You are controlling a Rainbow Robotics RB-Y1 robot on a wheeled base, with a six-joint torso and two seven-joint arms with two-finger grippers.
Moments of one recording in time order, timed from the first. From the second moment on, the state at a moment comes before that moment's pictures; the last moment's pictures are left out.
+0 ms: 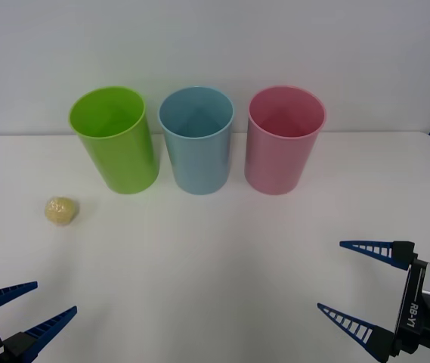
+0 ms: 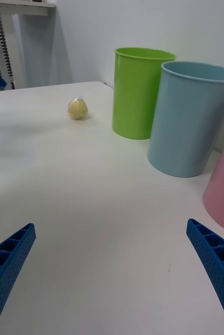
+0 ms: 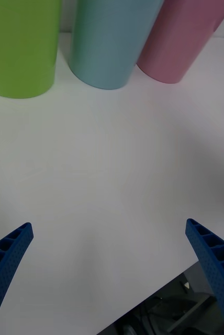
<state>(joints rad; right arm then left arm) 0.40 -0.38 -0.33 -2.00 1.34 -1.29 0.04 0.63 0.31 0.52 -2.24 -1.61 -1.22 0.73</state>
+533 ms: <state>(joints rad) 0.40 -0.38 -0.33 -2.00 1.34 -1.29 0.04 0.63 0.31 0.52 -2.24 -1.61 -1.22 0.73</state>
